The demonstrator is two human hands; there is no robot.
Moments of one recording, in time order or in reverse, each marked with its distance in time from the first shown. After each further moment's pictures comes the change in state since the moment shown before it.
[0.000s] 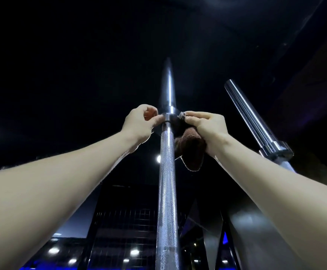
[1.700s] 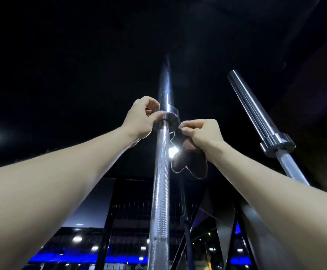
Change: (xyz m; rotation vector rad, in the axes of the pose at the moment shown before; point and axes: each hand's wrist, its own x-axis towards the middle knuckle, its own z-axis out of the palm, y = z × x) left_hand 0.001 0.024 0.005 0.260 0.021 0.095; right_hand -0.001 0.021 -0.014 -0.200 -0.077 -0.009
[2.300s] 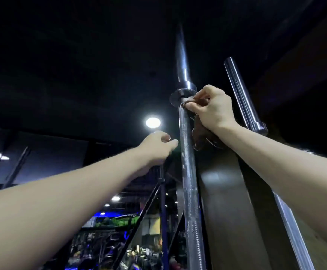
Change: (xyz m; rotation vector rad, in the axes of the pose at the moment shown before) left_hand -0.121 -0.009 -0.046 -0.293 -0.457 -0.516; right_hand -0.074 -0.083 0.030 -0.640 0.132 -0.251
